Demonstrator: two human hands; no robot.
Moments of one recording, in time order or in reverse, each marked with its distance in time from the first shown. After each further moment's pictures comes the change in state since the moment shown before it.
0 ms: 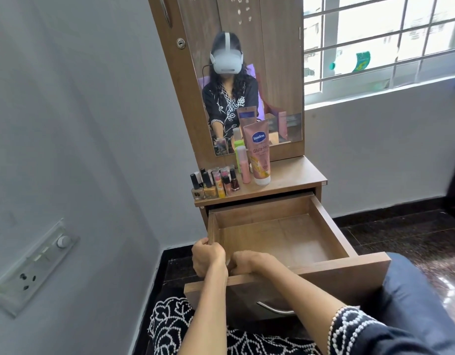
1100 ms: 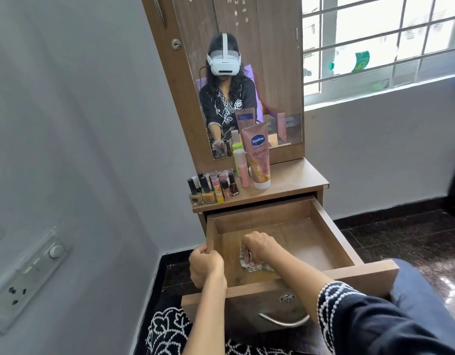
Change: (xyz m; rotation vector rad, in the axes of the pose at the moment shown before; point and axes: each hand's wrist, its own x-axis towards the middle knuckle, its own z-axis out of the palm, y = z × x) left_hand 0.002 0.001 0.000 -0.019 0.003 -0.011; right_hand 0.008 0.034 -0.036 -0.083 0.263 0.052
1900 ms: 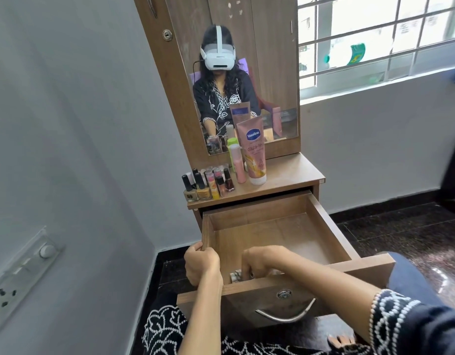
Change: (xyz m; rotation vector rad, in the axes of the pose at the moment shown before) left_hand 0.000 -0.001 0.001 -0.022 -0.007 -0.009; right_hand -0.028 -0.002 0.001 -0.117 -0.334 -0.226
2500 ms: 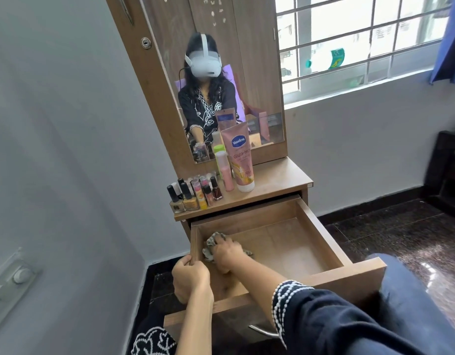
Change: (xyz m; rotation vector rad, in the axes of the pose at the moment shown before) left_hand 0.009 -0.007 0.007 0.027 0.033 0.038; right_hand 0.073 -0.016 -0.007 -0.052 0.305 0.291
